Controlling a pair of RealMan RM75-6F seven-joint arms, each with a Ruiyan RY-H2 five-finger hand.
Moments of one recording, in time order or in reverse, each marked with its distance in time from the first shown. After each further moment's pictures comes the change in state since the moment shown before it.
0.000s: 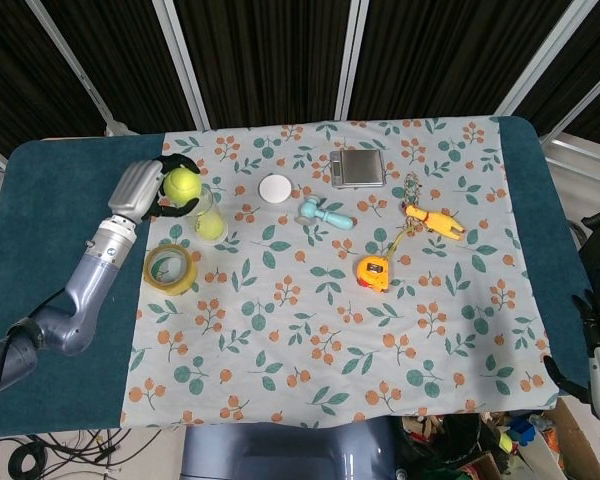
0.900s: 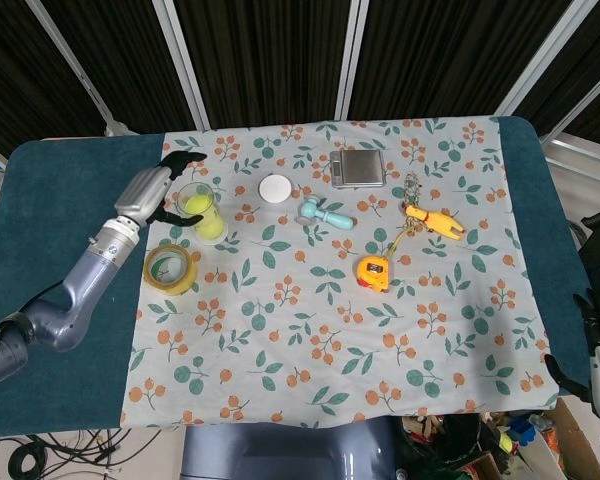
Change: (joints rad) left arm -0.023 0.063 0.019 -0.039 0.023 -0.120 -0.090; right arm 0.000 -0.004 0.006 0.007 0.004 0.005 0.002
